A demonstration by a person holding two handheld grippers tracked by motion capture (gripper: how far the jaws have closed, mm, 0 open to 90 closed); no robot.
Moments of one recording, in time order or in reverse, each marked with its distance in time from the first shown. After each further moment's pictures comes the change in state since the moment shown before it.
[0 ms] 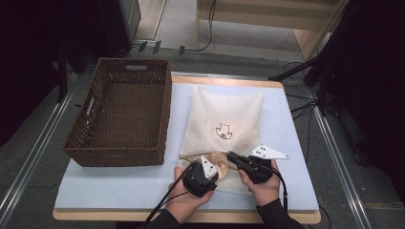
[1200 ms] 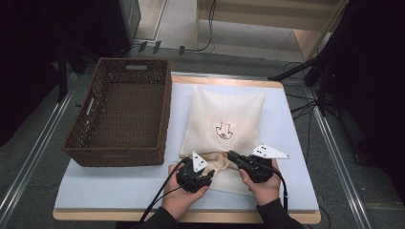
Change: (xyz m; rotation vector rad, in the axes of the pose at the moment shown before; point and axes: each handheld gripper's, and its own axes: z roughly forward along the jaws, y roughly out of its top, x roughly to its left) left arm 0.020 -0.004 0.002 -0.047 -0.042 -0.100; right arm -0.001 0.002 -0.001 -0.013 -0.002 0.008
